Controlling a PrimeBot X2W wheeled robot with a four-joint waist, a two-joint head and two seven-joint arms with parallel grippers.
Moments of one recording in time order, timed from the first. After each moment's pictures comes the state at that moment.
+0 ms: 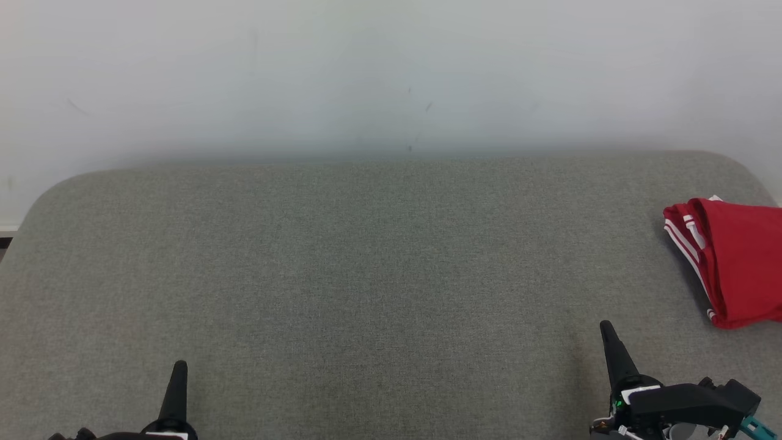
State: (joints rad) left arm -0.05 0.05 0.09 0.24 -1.32 -0.11 0.04; right arm -0.07 -0.05 -0.10 0.26 1.32 0.13 0.04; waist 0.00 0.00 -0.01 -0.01
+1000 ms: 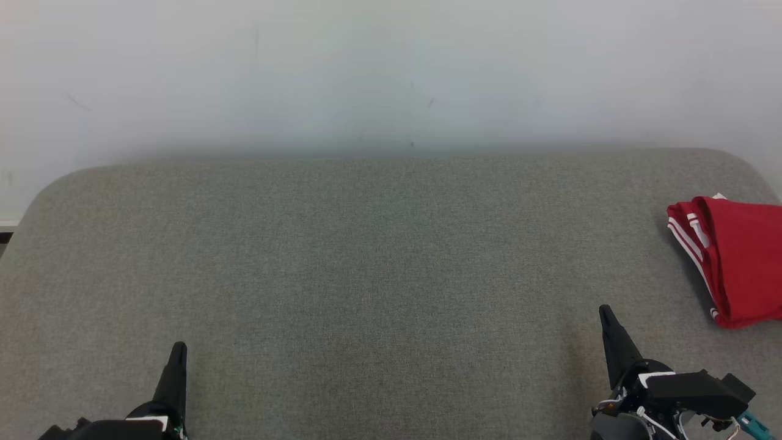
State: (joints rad) left arm -0.09 0.05 0.11 0.24 -1.55 -0.12 0.10; right arm -0.10 -0.05 -0.11 0.25 1.55 0.13 0.10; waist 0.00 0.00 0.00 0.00
